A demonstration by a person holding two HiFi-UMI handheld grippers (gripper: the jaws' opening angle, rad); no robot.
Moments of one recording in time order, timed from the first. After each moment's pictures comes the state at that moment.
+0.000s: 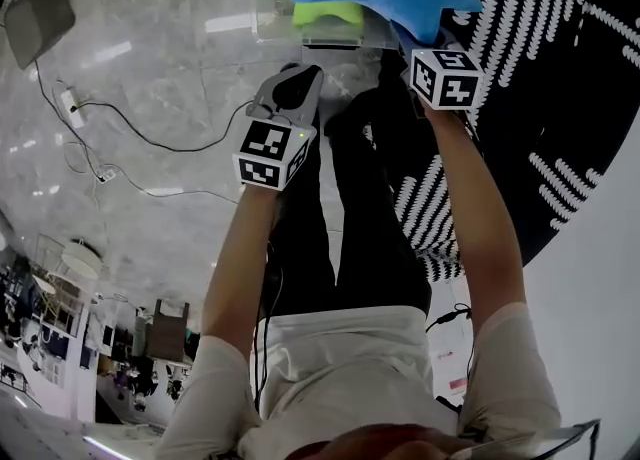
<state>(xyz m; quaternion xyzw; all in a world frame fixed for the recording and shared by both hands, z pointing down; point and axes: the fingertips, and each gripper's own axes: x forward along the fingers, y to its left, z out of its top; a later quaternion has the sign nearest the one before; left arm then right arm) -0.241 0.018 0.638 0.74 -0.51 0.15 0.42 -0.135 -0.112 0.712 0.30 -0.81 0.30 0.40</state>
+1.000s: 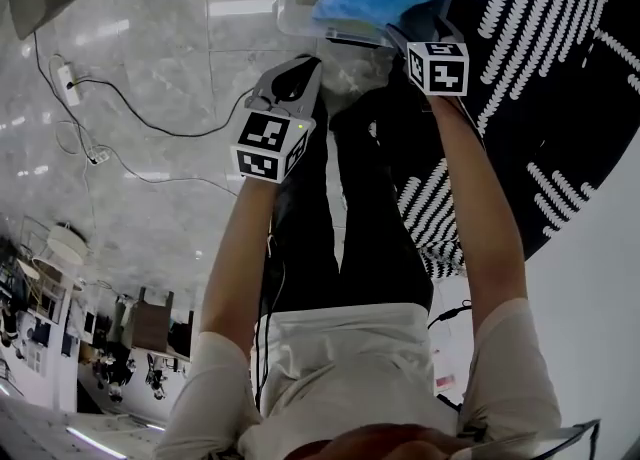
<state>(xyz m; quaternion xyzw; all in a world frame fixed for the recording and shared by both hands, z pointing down) -0.303 0.054 0.650 0.71 -0.54 0.13 0.43 -0.168 -0.076 0.769 0.27 -0.78 0.24 0.51</state>
